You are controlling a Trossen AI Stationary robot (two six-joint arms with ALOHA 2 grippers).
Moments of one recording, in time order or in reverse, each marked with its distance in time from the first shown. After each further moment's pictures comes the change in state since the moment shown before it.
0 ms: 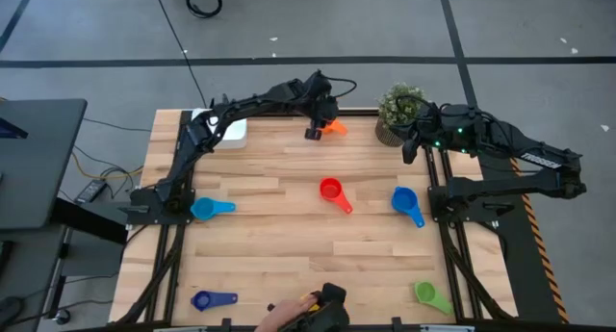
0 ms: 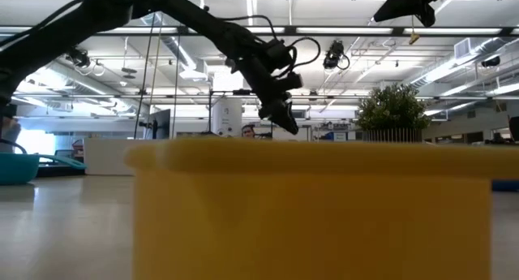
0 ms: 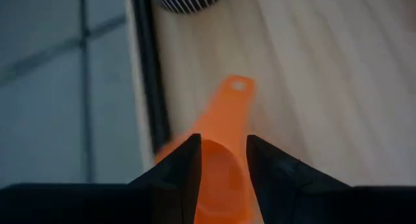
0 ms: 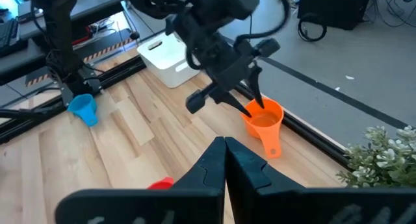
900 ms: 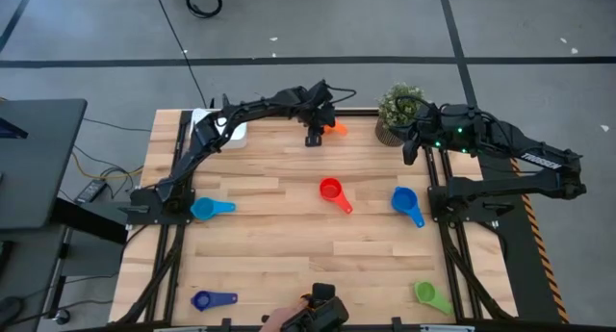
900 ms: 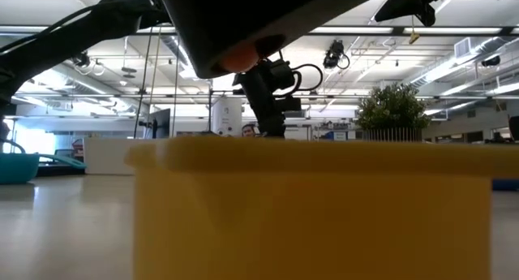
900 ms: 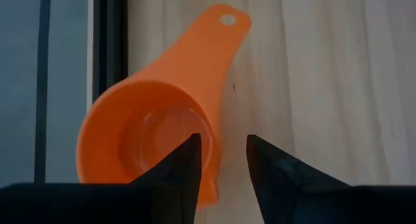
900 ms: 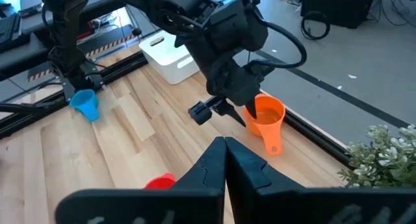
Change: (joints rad) left arm 0.001 0.080 0.007 -0.074 -0.058 -0.178; right arm -0.006 -0.003 0.000 -0.011 -0.017 -0.014
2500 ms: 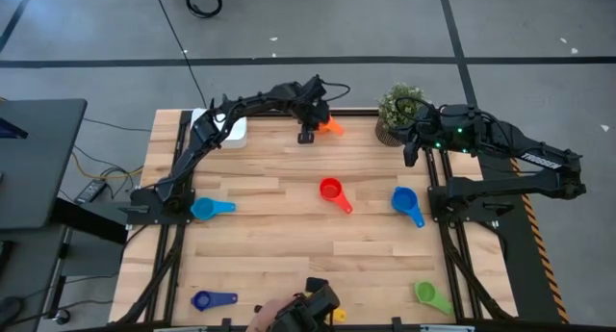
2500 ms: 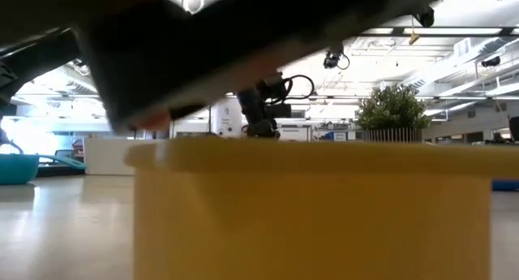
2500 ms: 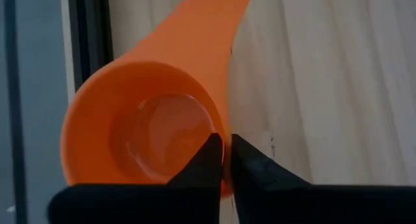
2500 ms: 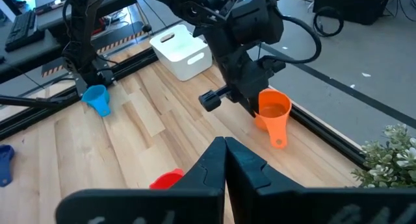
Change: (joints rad) left arm 0.059 0.020 0.003 -0.067 0.072 0.109; right arm 0.000 0.000 0.000 0.000 -0.044 0.003
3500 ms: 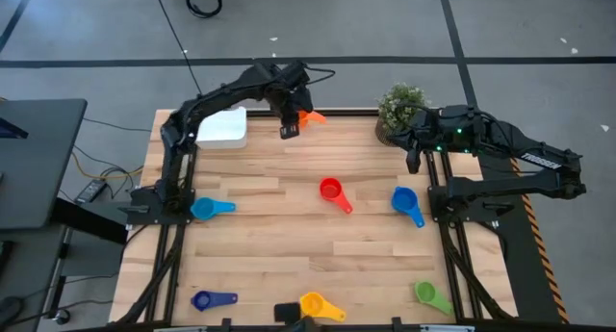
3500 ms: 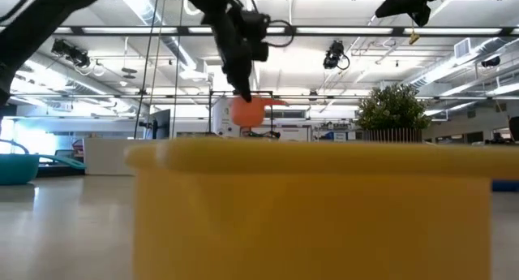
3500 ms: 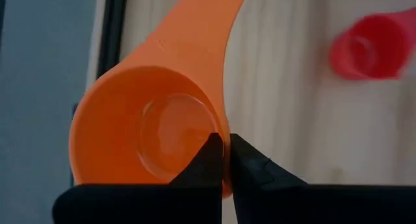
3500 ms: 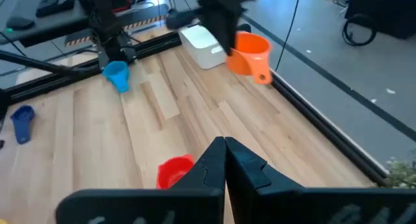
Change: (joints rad) left arm -0.044 -0.354 0.000 -0.429 -0.024 -0.298; right arm 0.002 -0.001 0.000 -0.014 -0.103 -0.129
